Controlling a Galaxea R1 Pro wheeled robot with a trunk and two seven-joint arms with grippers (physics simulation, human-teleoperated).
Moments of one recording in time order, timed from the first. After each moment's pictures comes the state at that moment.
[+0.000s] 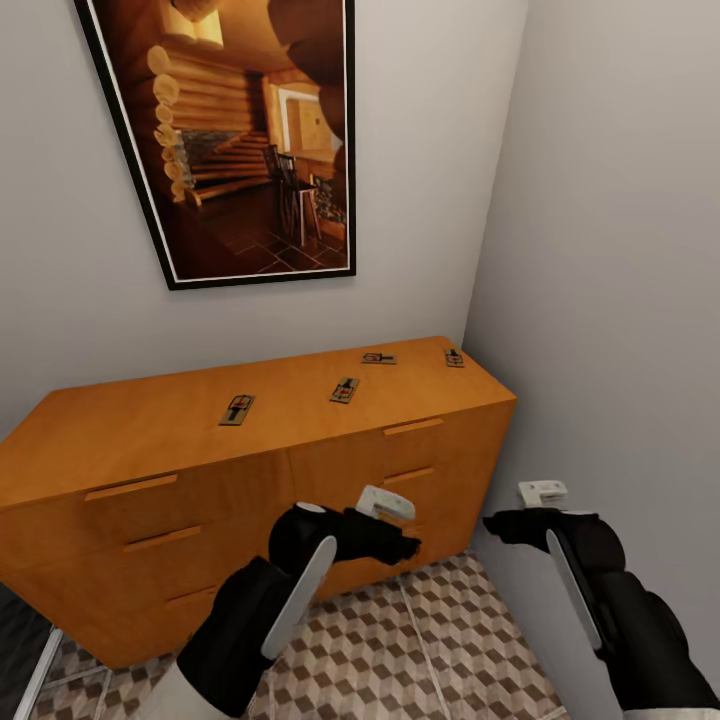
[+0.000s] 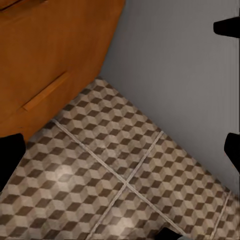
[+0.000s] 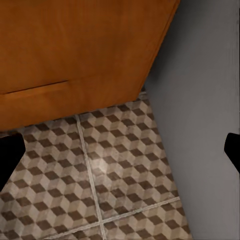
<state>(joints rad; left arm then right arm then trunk) -0.53 -0.16 -0.51 -1.40 0.30 1.01 -0.03 -0.42 -0.14 0.00 -1.47 0.01 1.01 0.10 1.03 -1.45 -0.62</state>
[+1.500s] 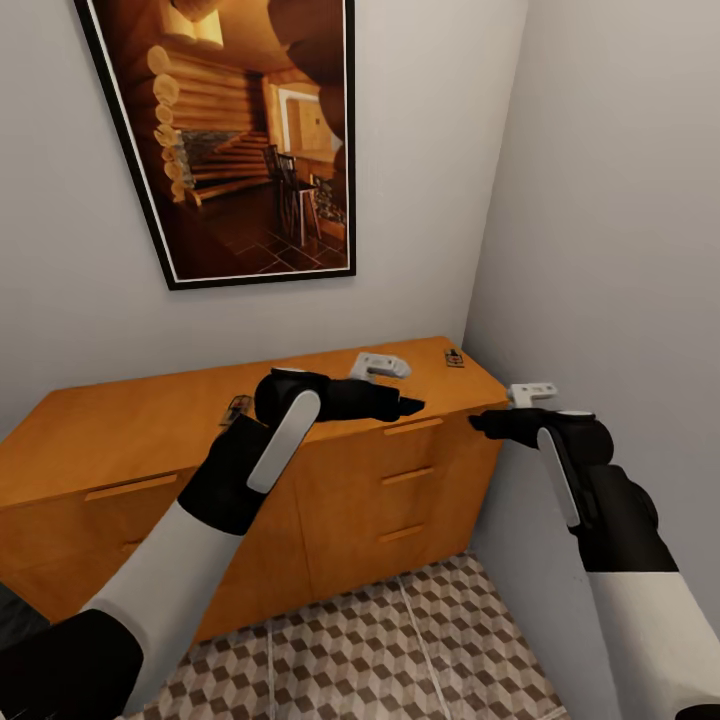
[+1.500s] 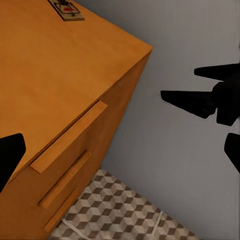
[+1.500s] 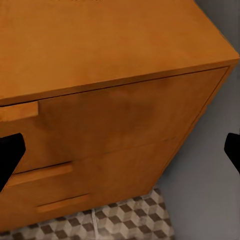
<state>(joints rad) -0.98 -0.13 -0.47 -1.34 0.57 1.01 -0.03 -0.76 -0.12 0.02 -1.42 -0.05 0.99 0.10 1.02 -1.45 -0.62</state>
